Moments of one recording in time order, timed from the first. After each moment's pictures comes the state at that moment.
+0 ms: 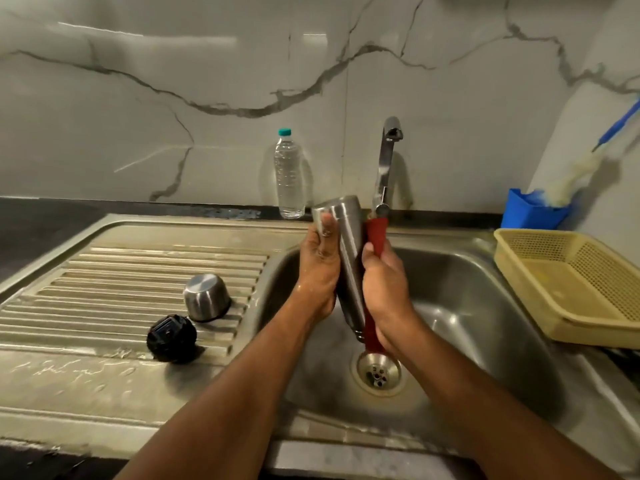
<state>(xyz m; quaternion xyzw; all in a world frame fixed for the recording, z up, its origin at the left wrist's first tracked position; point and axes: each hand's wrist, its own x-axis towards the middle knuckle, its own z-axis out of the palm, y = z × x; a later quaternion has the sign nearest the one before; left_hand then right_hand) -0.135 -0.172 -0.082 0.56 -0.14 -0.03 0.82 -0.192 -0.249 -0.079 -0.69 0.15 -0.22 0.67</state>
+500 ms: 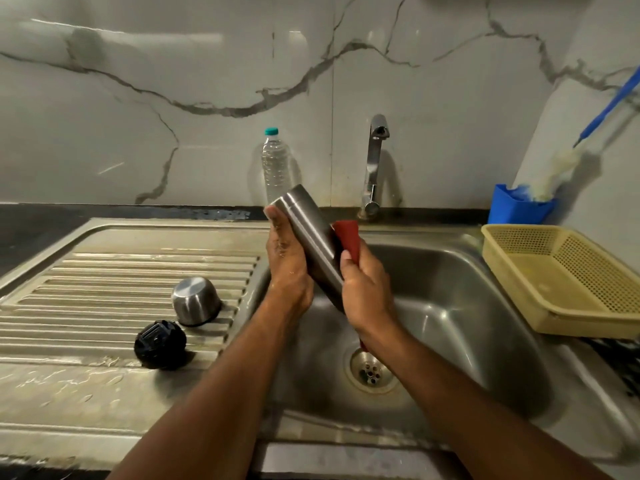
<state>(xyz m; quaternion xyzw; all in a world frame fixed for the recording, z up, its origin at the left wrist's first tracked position) -0.124 -0.160 -0.077 0.48 -0.06 0.00 0.87 -0.199 -0.246 -0.089 -0.78 0.09 -0.24 0.57</state>
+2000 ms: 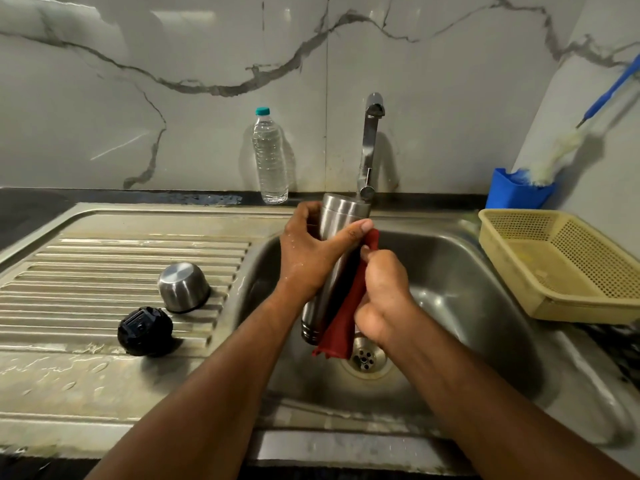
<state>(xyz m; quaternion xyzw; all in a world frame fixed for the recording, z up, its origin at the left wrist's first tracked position) -0.138 -0.174 -0.085 0.71 -0.21 0.12 0.66 -0.220 -0.251 -0.058 -0.47 0.26 -0.10 0.84</state>
